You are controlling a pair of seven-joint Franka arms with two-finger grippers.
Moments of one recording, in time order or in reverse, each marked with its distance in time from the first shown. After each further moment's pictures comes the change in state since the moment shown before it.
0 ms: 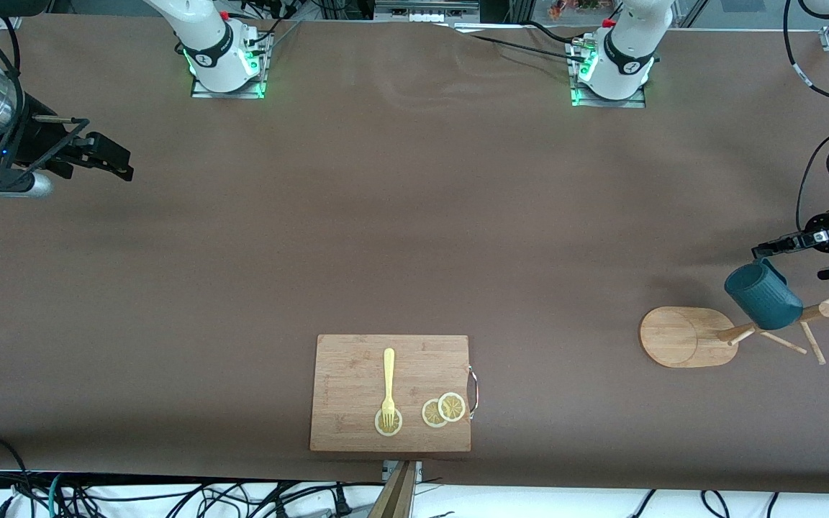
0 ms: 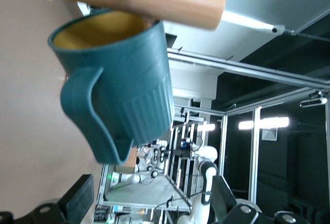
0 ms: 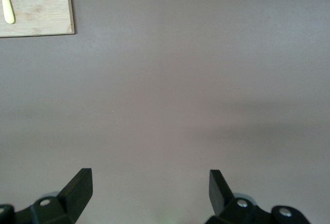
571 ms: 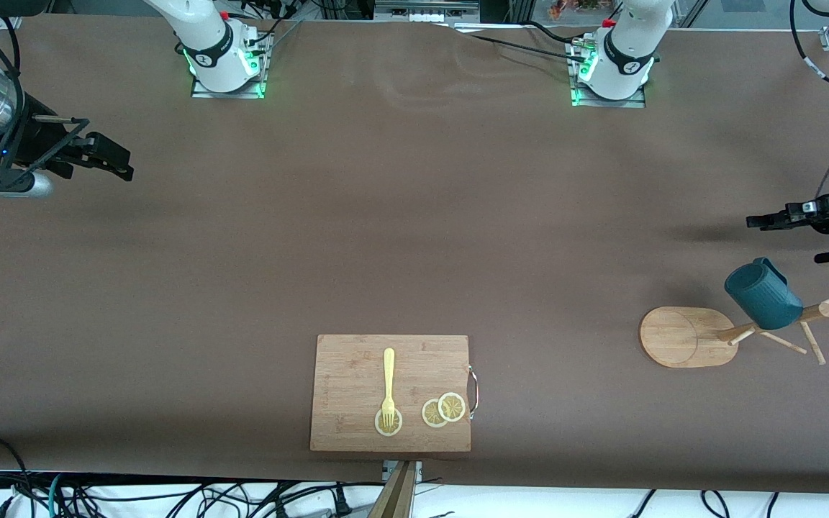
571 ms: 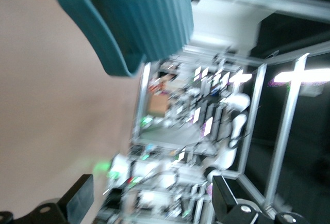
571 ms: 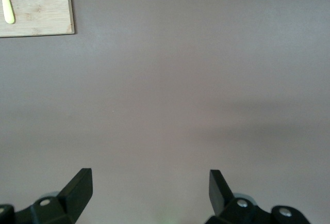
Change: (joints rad) left arm 0.014 -0.011 0.000 0.147 0.315 -0.137 0.013; right arm 0.000 0.000 0.000 0.000 0.000 0.000 0.000
